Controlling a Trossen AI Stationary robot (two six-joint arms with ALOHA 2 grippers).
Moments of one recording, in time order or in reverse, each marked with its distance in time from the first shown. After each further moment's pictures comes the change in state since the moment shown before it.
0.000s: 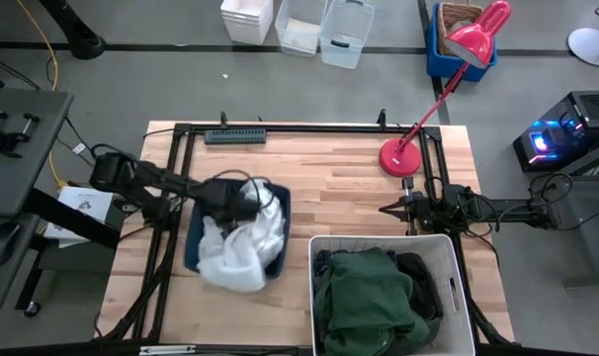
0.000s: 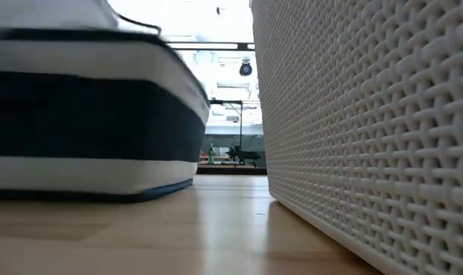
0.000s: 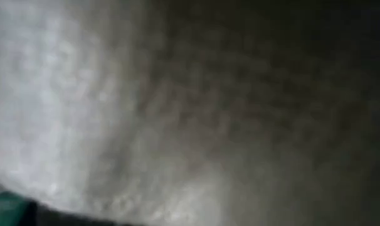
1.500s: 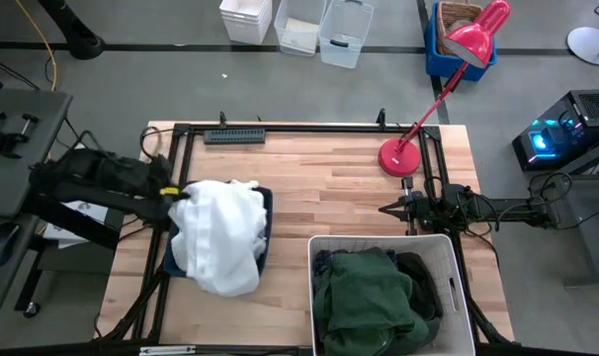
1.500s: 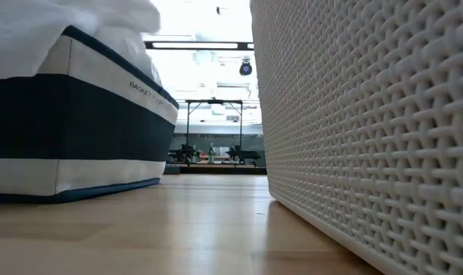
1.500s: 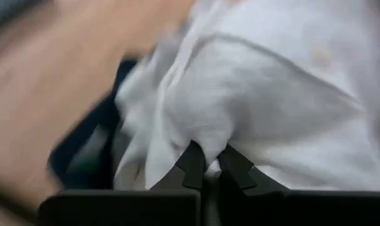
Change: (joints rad) left arm -0.117 -1.129 0.211 -0.360 -0.023 -0.201; right arm 0.000 0.000 0.000 0.001 -0.002 0.000
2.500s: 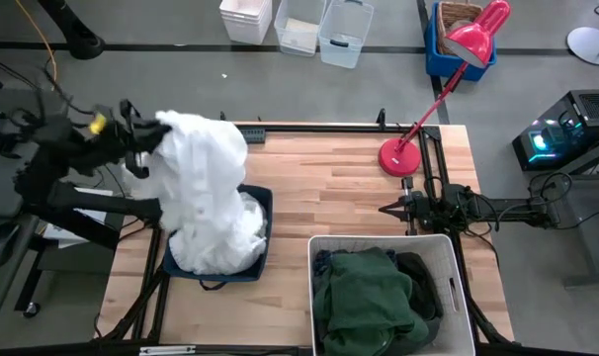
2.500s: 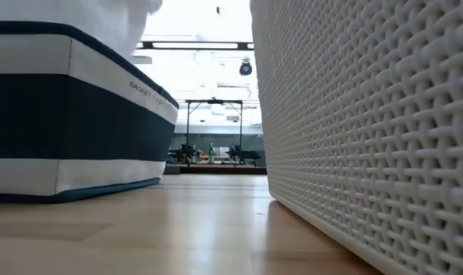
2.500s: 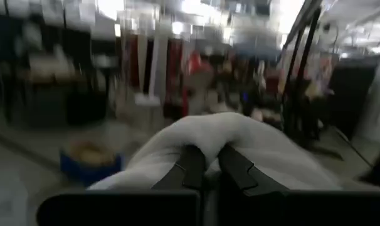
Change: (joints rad) left arm 0.167 0.075 0.253 0.741 -0.181 0.616; right arm 0.000 0.000 0.000 0.001 0.000 0.000
